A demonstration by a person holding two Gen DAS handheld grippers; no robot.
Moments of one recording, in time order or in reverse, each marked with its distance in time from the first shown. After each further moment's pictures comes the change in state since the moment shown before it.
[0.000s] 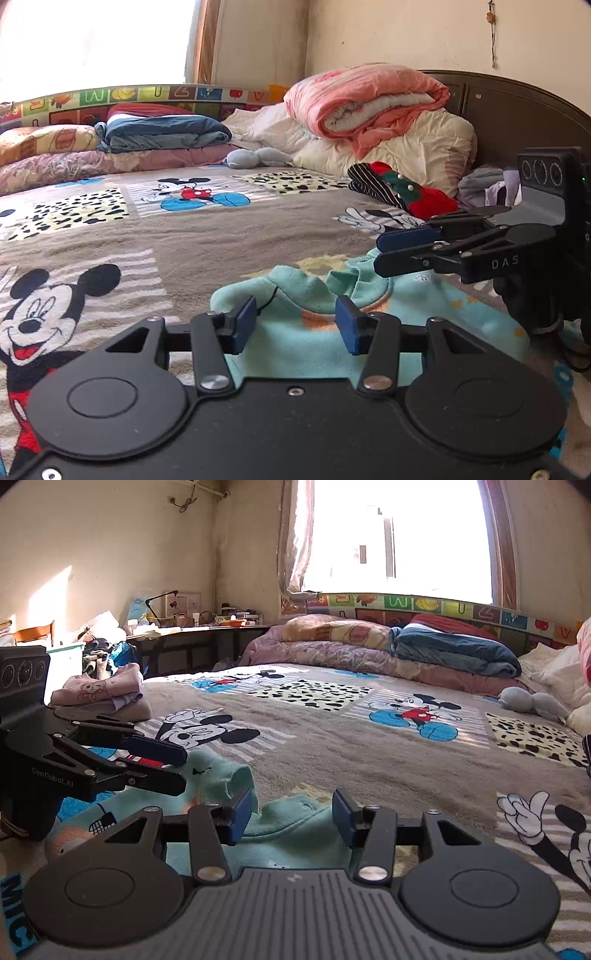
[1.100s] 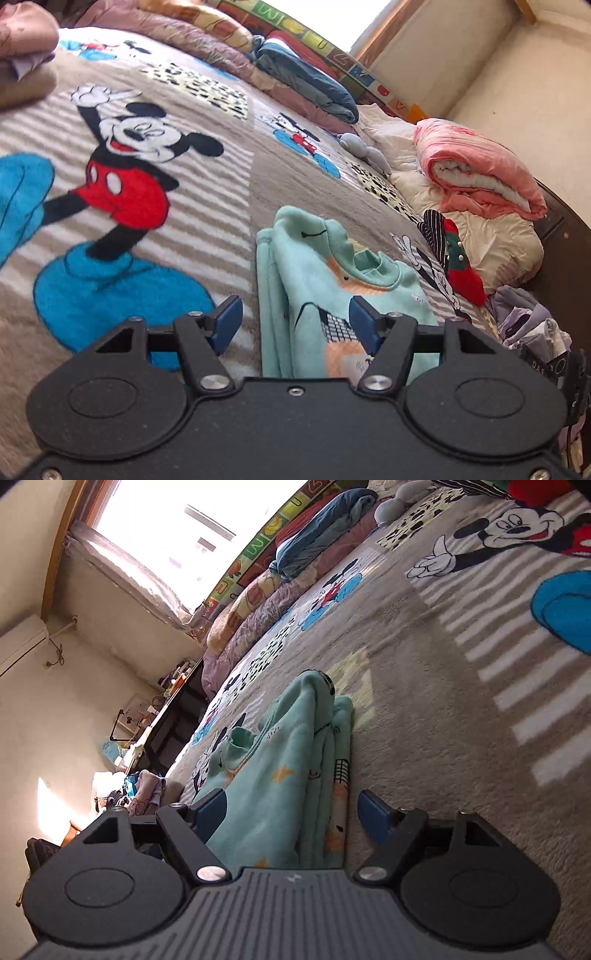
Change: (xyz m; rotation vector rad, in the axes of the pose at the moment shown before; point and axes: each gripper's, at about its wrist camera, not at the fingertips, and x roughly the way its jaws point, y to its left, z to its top) left arm -0.078 -0.012 -0.037 -0.700 0.047 0.171; right arm -0.054 -0.019 -0.090 0.859 0.023 0.054
